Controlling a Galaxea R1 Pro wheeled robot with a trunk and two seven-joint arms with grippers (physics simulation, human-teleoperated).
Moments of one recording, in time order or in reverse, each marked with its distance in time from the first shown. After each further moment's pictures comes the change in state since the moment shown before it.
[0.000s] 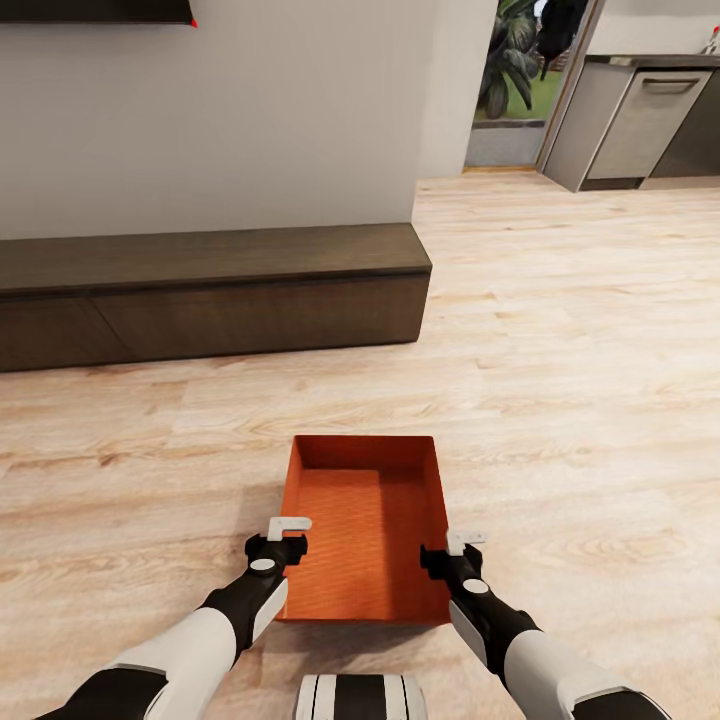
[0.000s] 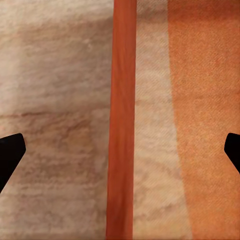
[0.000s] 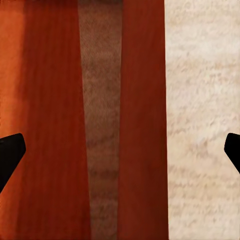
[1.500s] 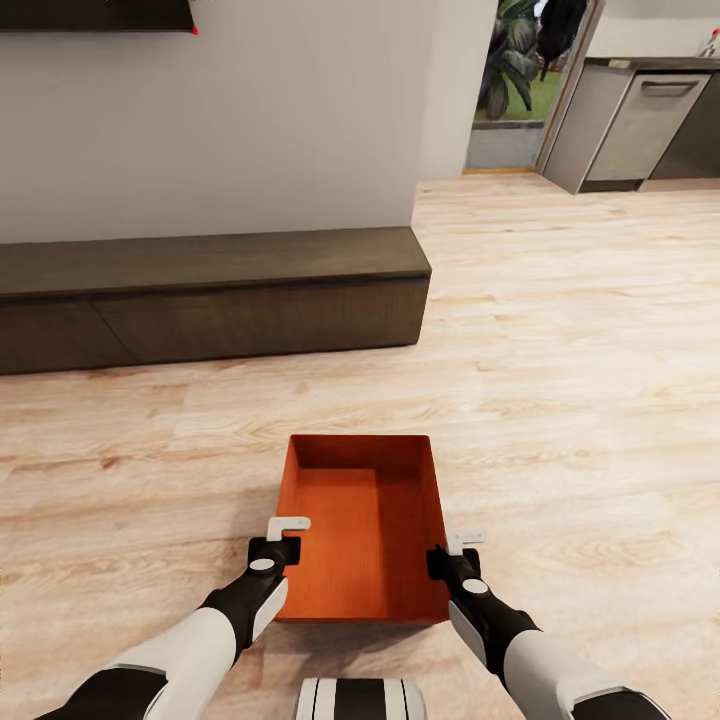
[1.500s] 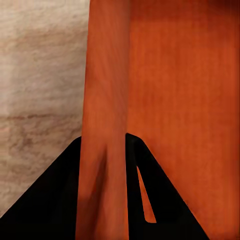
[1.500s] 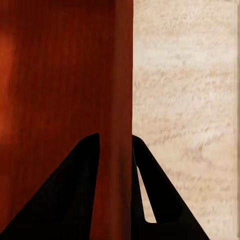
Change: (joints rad) left arm 0.000 0.000 0.003 0.000 0.013 -0.002 0.002; right arm 0.000 0.002 0.000 0.000 0.005 -0.003 -0.004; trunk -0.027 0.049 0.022
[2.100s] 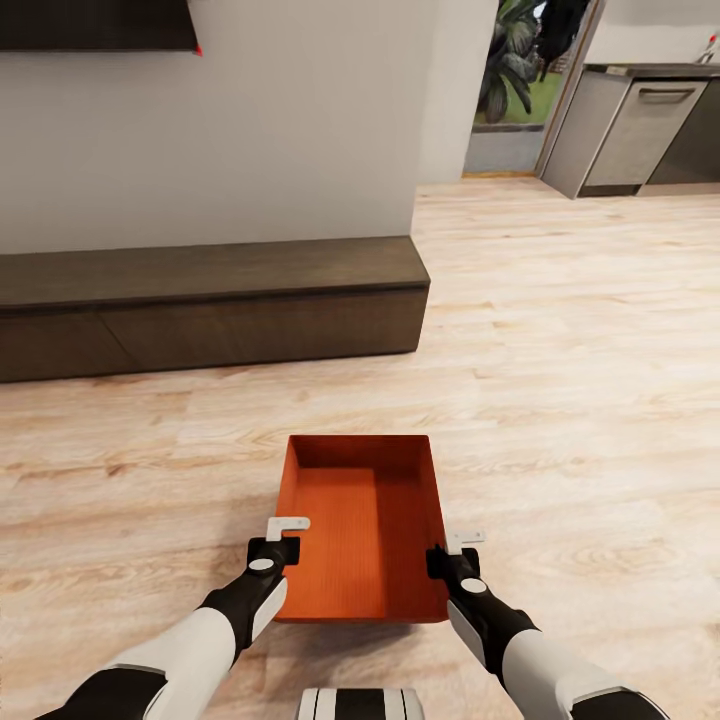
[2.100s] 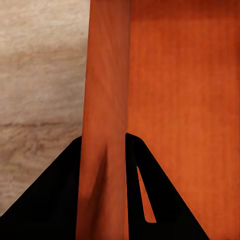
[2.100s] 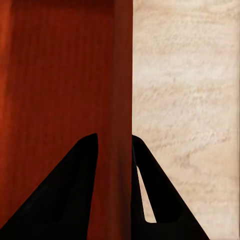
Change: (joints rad) left arm 0.000 0.002 0.002 0.000 0.005 0.001 -0.001; right arm 0.000 0.004 -0.002 -0.004 0.012 0.006 -0.010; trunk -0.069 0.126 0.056
